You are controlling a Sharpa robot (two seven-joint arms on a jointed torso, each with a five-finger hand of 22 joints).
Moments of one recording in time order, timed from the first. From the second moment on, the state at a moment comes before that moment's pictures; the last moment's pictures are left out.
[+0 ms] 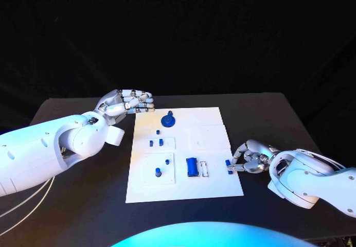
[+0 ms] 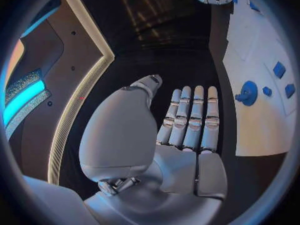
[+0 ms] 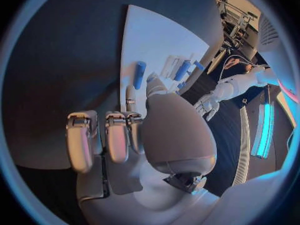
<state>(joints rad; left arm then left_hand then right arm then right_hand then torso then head) 1.16 -0.86 -0.03 1.46 -0.09 -0.10 0.36 1.41 -0.25 0.34 0.26 0.31 0.92 0.19 0.17 0.40 1.09 0.16 0.07 0.07 0.94 0.14 0.21 0.29 0.18 0.88 0.28 0.07 0.16 1.06 -1.16 -0.20 1.88 -1.24 -0.44 -0.47 1.33 -0.13 -0.02 0.29 0.12 0.98 0.09 0.42 0.42 1.47 0.01 1.57 1.31 1.46 -0.06 1.55 1.31 0.01 1.47 0.04 1.54 1.31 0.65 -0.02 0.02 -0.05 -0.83</state>
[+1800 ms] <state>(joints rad) 1.16 -0.87 -0.03 1.46 -0.09 -0.10 0.36 1.43 -0.23 0.34 0.26 0.31 0.92 0.19 0.17 0.39 1.09 0.16 0.07 0.08 0.95 0.14 0.20 0.29 0.18 0.88 0.28 0.07 0.16 1.11 -1.08 -0.20 1.91 -1.27 -0.43 -0.59 1.47 -0.14 0.19 0.29 0.13 1.04 0.07 0.38 0.39 1.47 0.00 1.57 1.31 1.46 -0.06 1.56 1.31 0.01 1.47 0.04 1.57 1.31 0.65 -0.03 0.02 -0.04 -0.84</state>
